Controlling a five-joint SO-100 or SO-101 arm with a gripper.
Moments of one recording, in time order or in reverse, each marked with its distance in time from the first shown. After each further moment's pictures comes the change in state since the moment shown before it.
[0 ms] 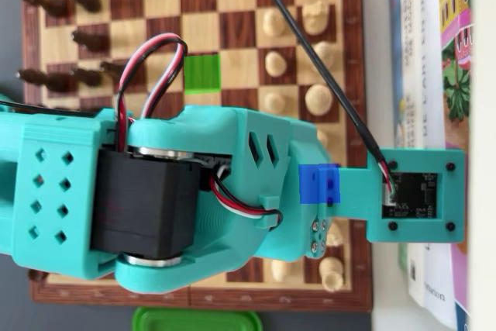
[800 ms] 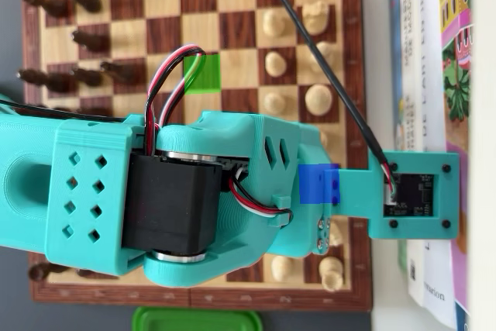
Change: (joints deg) arm 0.2 -3.4 -2.1 0.0 0.0
